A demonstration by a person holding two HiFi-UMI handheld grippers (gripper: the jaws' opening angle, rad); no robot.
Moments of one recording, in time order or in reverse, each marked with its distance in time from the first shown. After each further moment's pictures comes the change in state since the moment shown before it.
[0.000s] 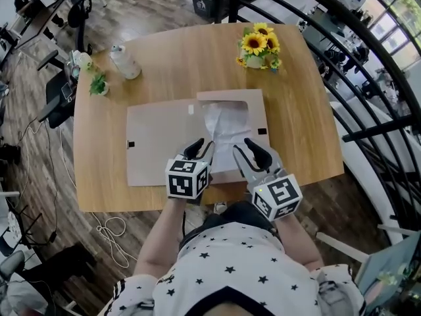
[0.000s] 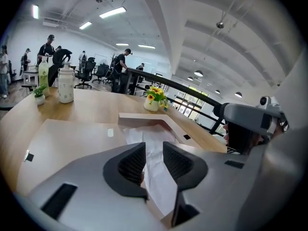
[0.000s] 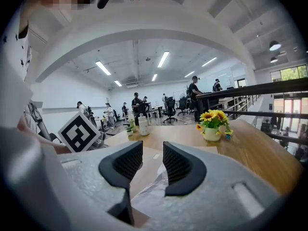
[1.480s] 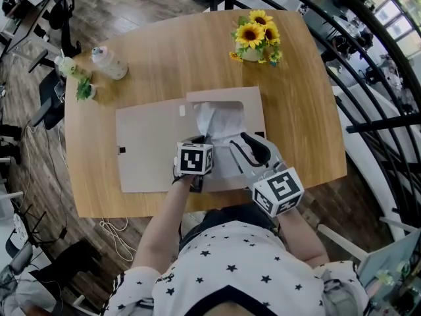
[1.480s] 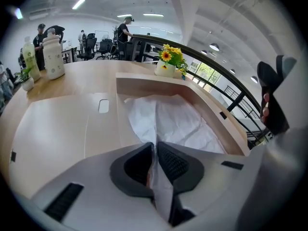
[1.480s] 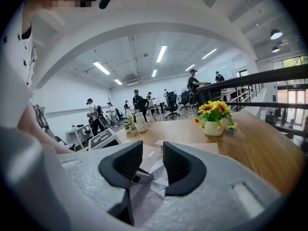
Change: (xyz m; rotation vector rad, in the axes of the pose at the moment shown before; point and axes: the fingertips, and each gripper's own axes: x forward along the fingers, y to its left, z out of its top) left arm 0.098 0.041 -0.046 -0.019 0.341 0.121; right arm 0.034 -0.045 -0.008 0.050 0.054 0.050
